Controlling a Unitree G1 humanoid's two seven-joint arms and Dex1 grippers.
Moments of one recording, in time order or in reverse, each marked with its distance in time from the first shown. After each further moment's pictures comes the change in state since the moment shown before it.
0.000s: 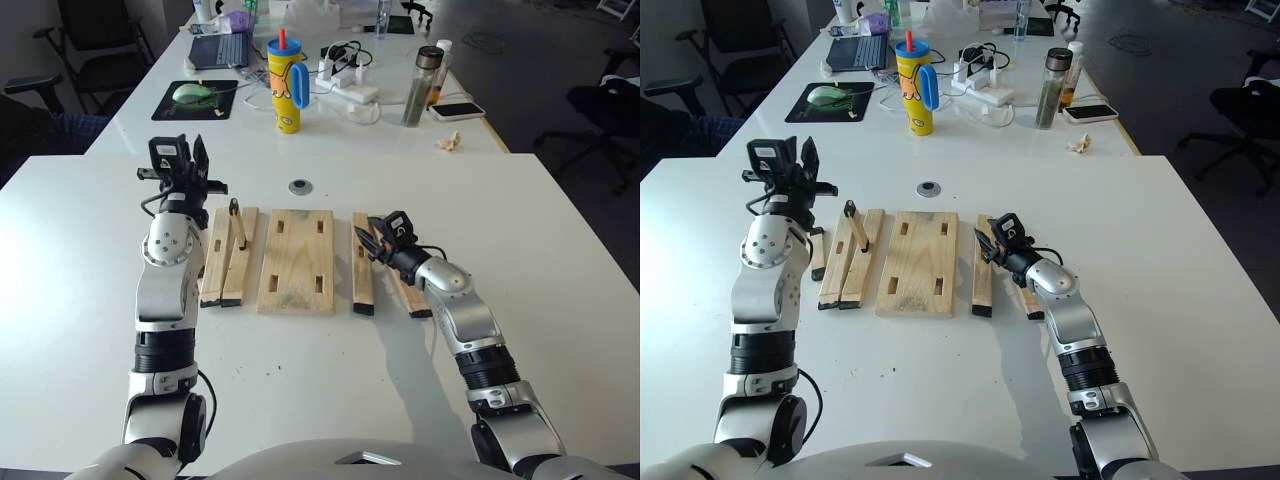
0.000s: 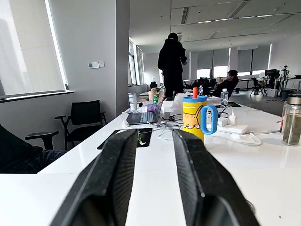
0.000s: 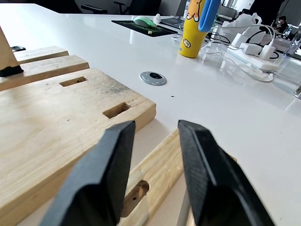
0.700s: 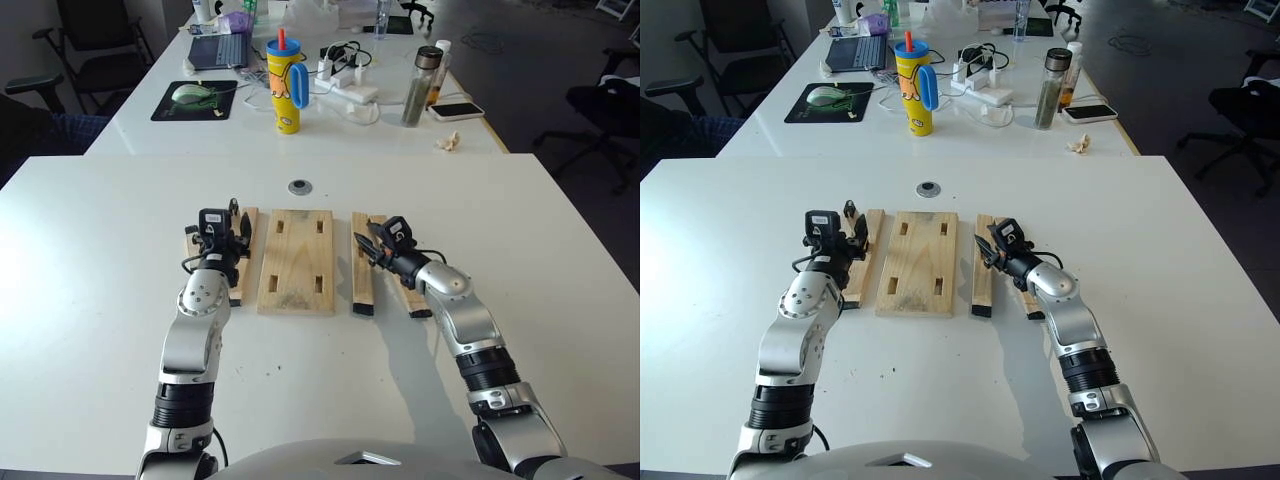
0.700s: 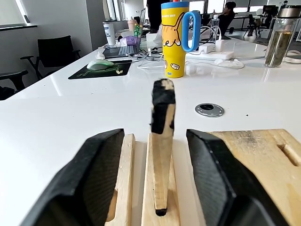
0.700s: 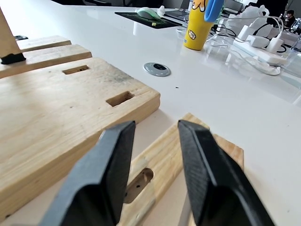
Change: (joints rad) left arm 0.180 -0.064 -0.109 0.020 0.042 0.118 -0.007; right arm -0.002 -0.001 0.004 0.022 -0.012 0.000 0.027
